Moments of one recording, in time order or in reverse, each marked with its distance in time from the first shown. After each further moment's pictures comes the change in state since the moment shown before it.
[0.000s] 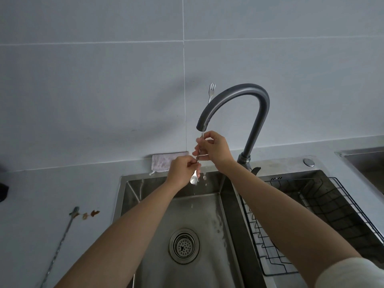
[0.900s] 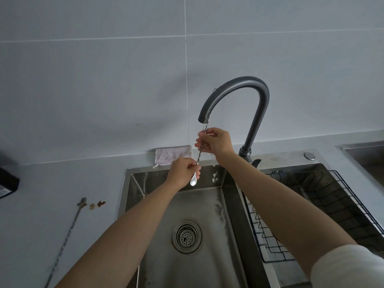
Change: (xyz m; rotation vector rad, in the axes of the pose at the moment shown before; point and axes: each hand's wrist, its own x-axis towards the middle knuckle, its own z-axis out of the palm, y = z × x) left_hand -0.022 -0.014 0.000 -0.051 -0.079 -0.020; right_hand -0.013 -0.004 0.003 0.151 0.056 0.051
